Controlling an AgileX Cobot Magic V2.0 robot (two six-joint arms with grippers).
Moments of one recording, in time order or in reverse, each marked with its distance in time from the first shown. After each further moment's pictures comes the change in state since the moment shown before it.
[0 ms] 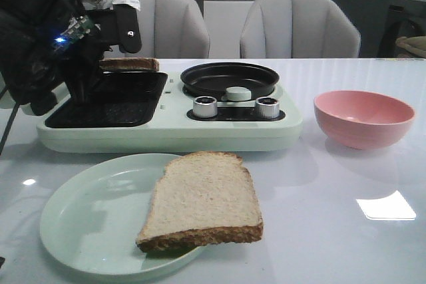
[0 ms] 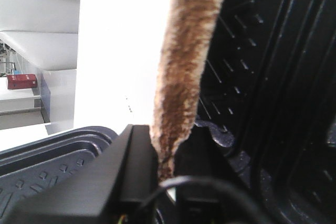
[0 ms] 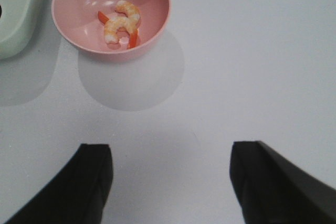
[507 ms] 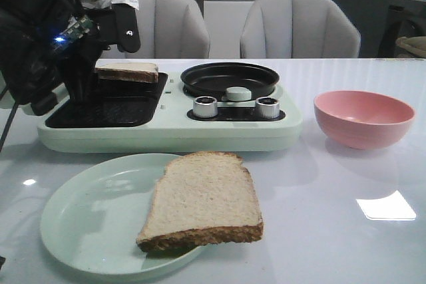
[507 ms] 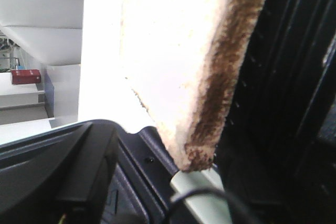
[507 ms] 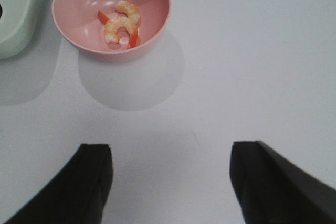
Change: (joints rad) left arm 0.000 0.000 0.000 0.000 0.028 0.000; right arm 0.000 0.000 0.000 0.000 0.000 0.000
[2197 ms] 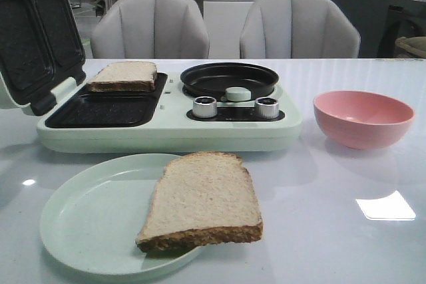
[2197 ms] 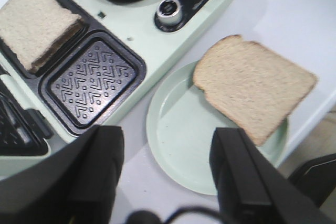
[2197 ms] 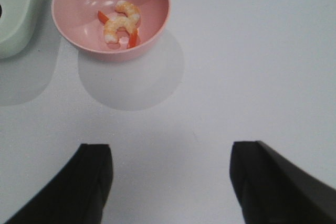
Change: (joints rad) left arm -0.256 -0.953 0.290 -1.750 0.432 0.859; right arm 0.000 0.000 0.000 0.000 0.000 0.000
